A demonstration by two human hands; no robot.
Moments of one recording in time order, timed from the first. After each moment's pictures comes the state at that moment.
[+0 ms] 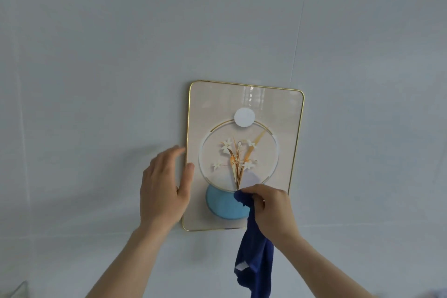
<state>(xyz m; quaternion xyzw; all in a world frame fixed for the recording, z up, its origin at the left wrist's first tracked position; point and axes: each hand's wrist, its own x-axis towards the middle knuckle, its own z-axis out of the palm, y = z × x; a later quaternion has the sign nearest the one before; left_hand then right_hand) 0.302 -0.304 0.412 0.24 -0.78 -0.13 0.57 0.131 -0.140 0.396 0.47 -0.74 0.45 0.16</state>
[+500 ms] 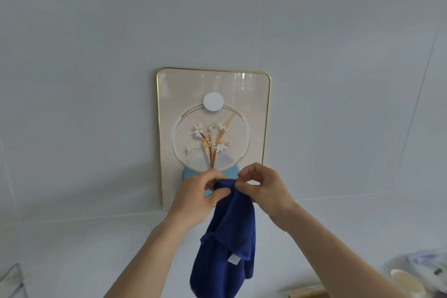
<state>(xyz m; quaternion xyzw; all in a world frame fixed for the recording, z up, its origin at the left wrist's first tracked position) 0.253 -0.213 0.395 0.14 -0.87 -0.32 0.34 0.119 -0.071 0.410 0.40 -0.68 0.60 -0.12</state>
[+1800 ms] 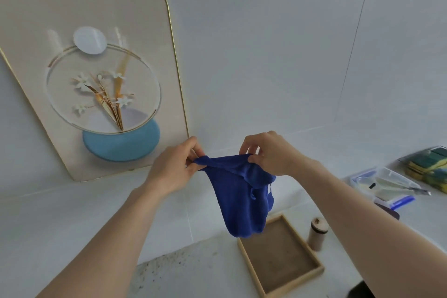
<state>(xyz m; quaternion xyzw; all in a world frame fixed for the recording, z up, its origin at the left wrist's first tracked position) 0.126 -0.124 0.354 0.16 -0.93 -0.26 0.22 -0.038 0.079 0.374 0.48 -0.85 0.24 0.00</state>
